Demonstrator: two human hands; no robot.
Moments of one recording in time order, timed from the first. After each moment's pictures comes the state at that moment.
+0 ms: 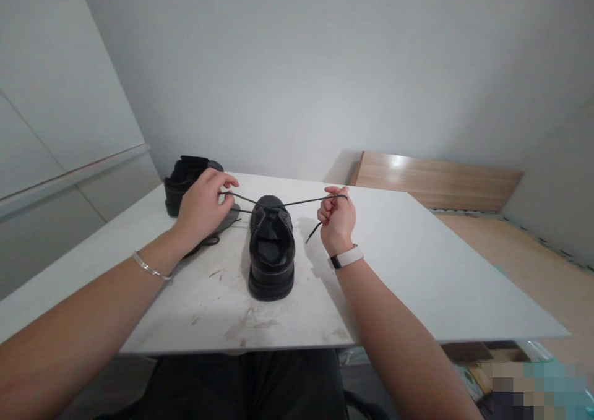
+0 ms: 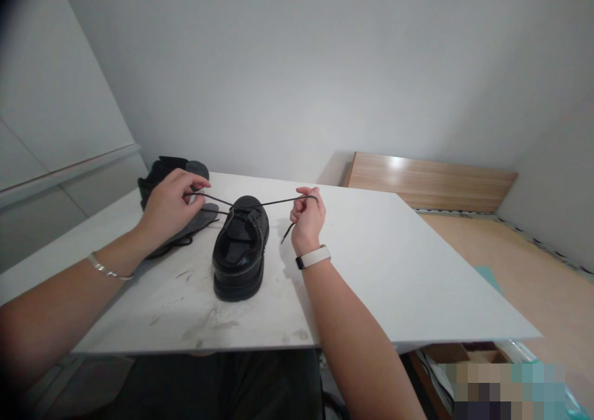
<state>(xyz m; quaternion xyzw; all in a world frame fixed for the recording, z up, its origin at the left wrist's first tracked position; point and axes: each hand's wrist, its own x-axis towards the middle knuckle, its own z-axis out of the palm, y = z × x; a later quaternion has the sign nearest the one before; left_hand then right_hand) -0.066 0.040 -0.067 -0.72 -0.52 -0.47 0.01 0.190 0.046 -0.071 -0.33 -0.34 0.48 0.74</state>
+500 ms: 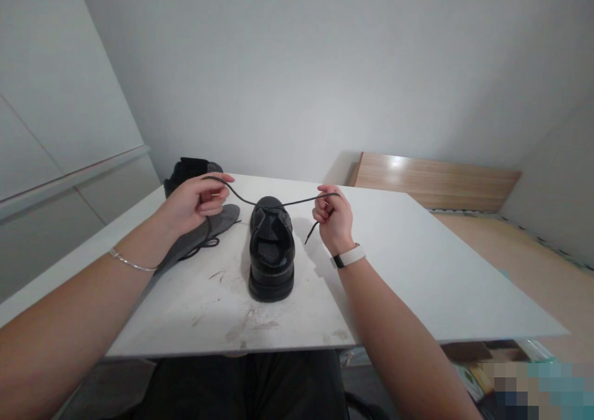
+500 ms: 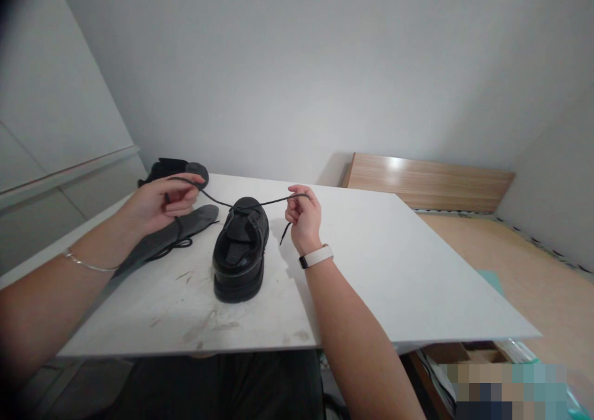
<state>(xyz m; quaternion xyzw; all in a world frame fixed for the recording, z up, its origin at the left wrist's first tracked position) -0.075 0.039 -0.042 -0.52 -0.43 -0.52 -0.53 0.193 0.046 -0.072 -0.27 -0.42 0.52 0.70</state>
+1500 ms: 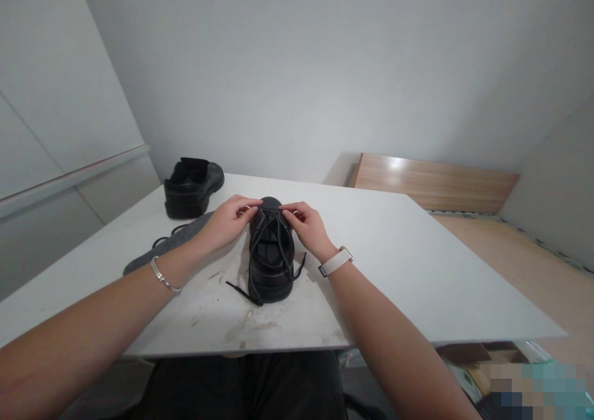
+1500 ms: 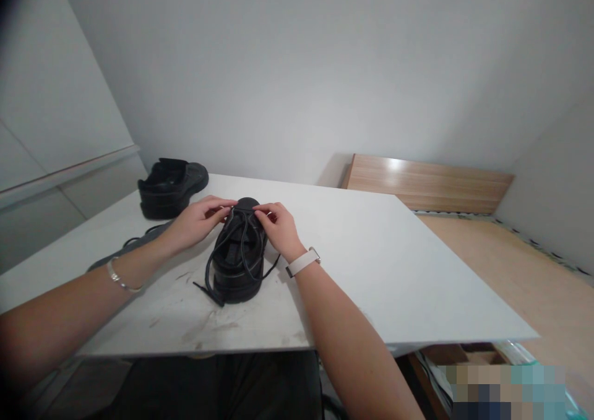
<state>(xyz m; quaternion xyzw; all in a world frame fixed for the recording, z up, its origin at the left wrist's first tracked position) -0.039 0.040 -0.091 -0.74 -0.48 -0.42 -0.22 0.177 0.059 -0.115 -0.37 -0.69 0.33 0.52</state>
